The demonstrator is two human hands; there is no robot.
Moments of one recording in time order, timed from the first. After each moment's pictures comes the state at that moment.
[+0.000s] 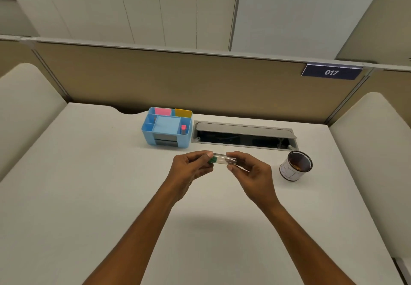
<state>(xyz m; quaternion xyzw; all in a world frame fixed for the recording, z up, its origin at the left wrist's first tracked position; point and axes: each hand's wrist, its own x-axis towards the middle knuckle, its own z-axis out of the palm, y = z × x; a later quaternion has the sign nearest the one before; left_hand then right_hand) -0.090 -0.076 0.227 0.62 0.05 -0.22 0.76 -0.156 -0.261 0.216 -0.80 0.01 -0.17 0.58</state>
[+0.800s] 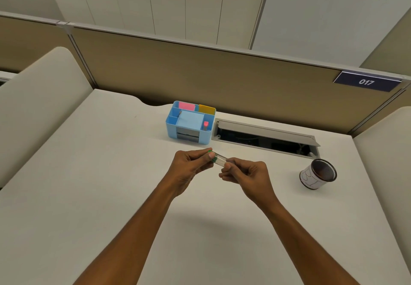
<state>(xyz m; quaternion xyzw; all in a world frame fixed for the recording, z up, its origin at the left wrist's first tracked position) -0.079 -0.001 0.215 0.59 0.05 -0.20 0.78 -0.134 -0.185 0.214 -0.74 0.03 -0.03 0.67</state>
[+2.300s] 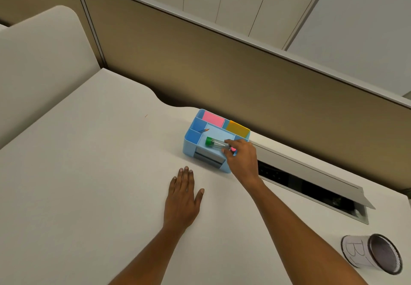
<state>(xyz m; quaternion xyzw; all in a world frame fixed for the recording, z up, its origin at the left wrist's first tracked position) 0.027 0.035 -0.017 0.97 0.00 -0.04 0.22 0.134 -0.127 0.104 -0.95 0.03 -0.04 0.29</state>
